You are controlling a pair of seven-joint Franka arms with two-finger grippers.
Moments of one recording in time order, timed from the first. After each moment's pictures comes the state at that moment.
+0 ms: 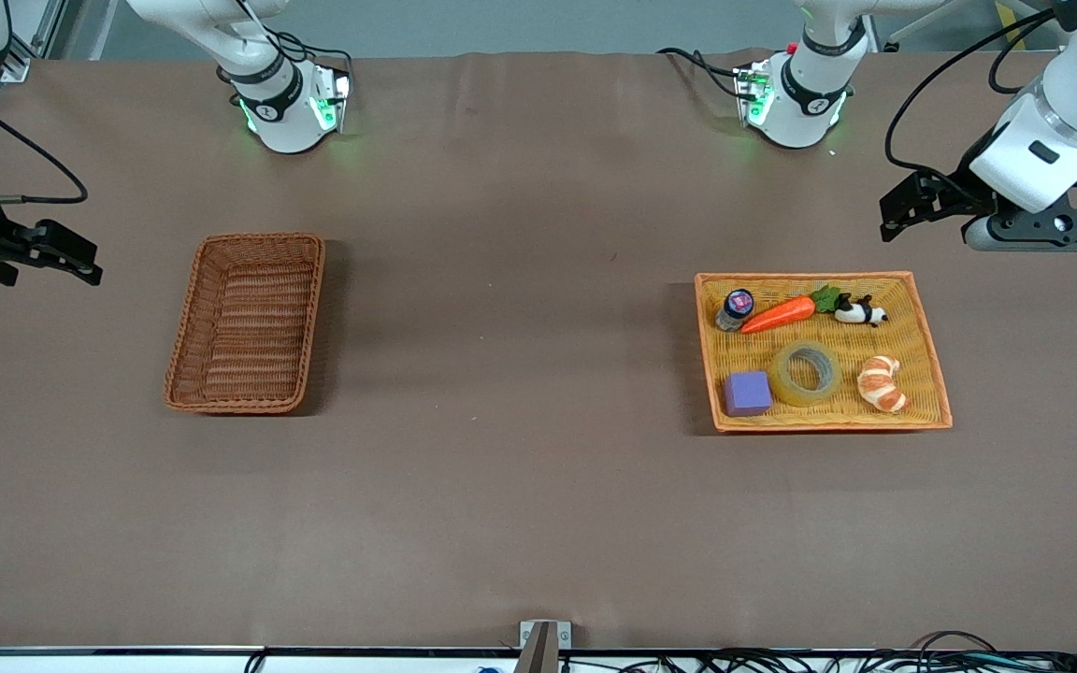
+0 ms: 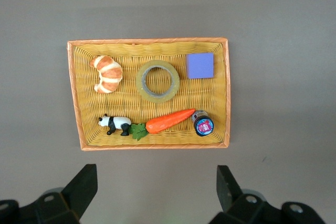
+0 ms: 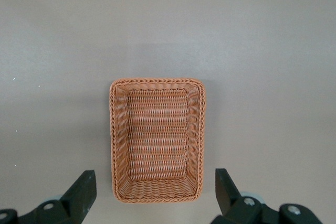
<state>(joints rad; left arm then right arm) -0.03 -0.09 -0.14 -1.72 -0.04 1.63 -0.14 0.10 0.04 -0.11 -1.56 -0.02 1.60 -0.01</state>
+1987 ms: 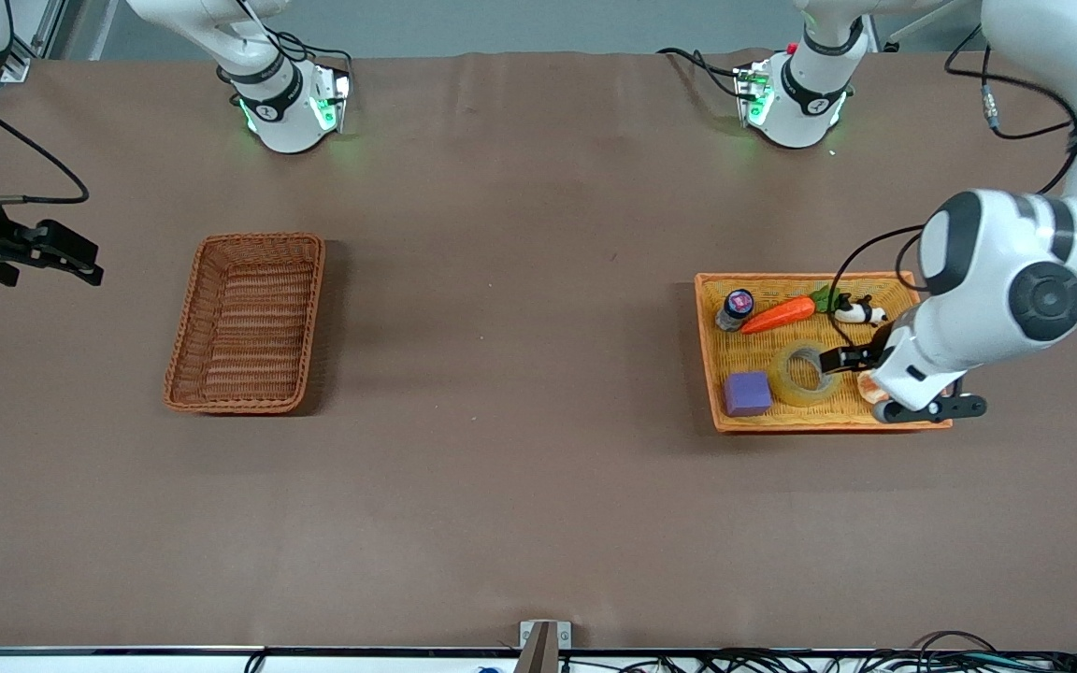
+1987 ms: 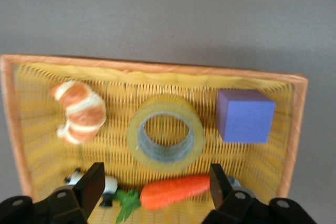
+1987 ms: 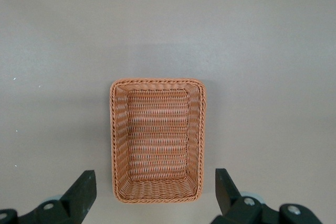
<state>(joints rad) 0.03 0.35 -0.17 -1.81 0.04 2.05 -0.22 0.11 0.04 -0.11 -1.56 -0.02 1.60 -0.01</state>
